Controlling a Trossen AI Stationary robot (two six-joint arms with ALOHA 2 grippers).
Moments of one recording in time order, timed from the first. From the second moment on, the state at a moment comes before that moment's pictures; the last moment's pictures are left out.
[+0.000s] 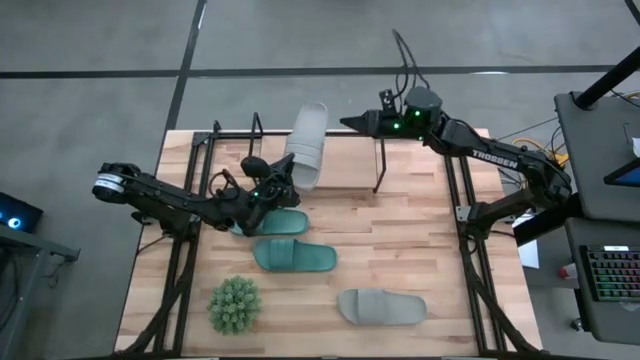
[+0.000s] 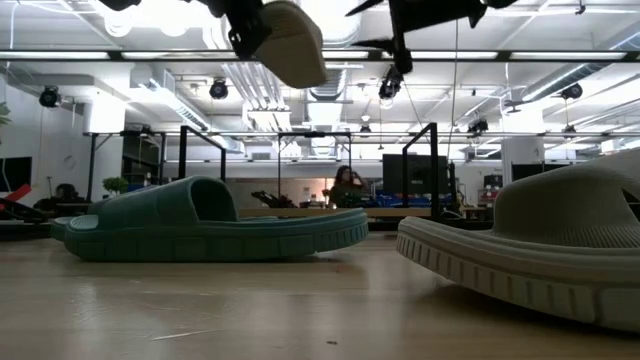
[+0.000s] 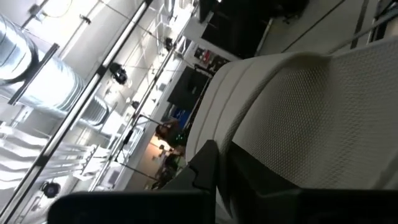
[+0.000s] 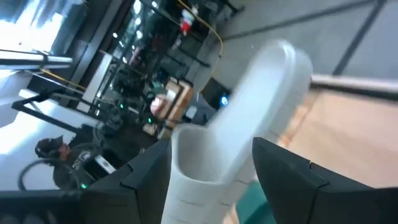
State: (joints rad) left arm -0.18 1.36 0.82 0.87 -1.19 1.34; right arm -0.49 1.36 1.20 0.04 -0.29 0.93
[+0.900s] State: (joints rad) left arm -0.18 1.57 0.65 0.88 -1.40 1.00; right arm -0.46 1.30 1.36 -0.07 -0.30 0.83
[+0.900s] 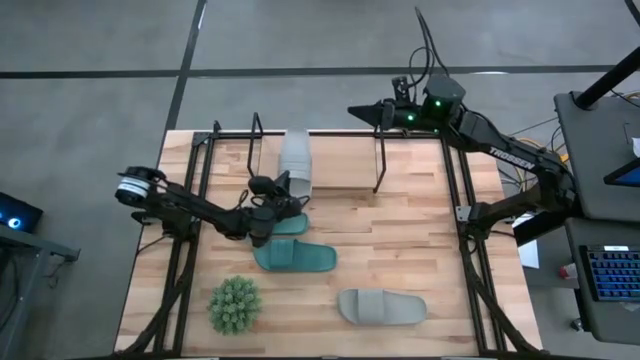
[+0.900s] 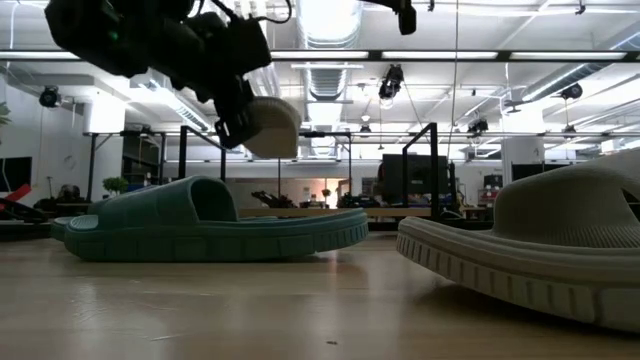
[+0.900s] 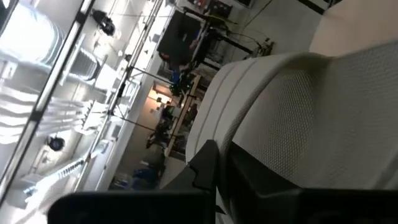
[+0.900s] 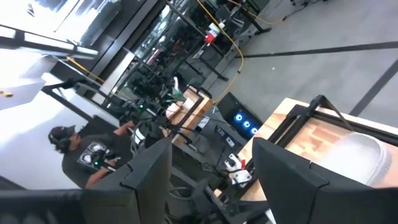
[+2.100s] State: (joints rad) left arm -0.05 1.59 0.44 0.88 -1.34 0.82; right arm -0.46 1.29 1.36 -0.08 -0.29 0.84
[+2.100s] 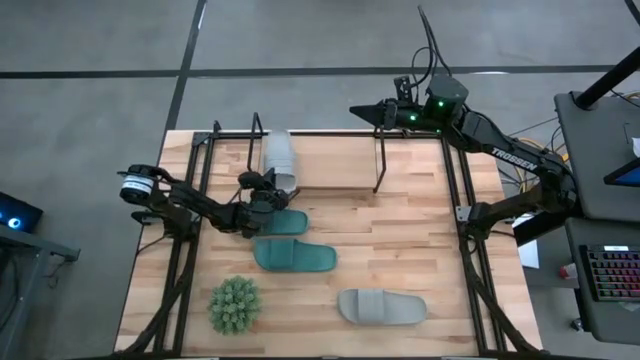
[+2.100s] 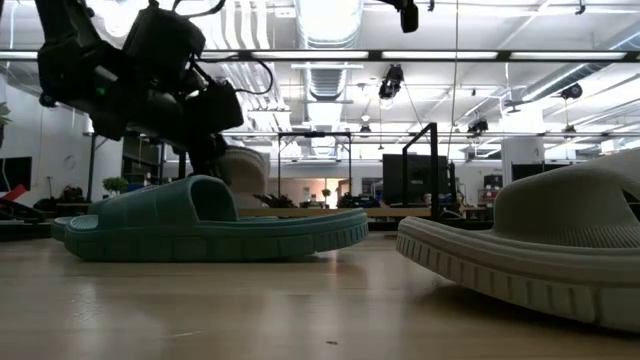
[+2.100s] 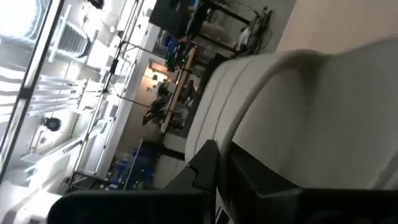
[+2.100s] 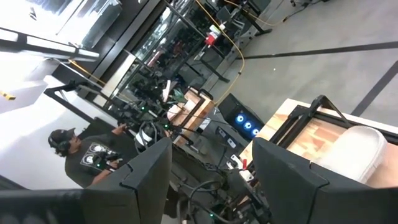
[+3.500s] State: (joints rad) left arm 0.03 1.59 0.40 0.87 -1.21 0.75; right arm -0.46 1.29 1.36 -0.08 -0.28 0.86
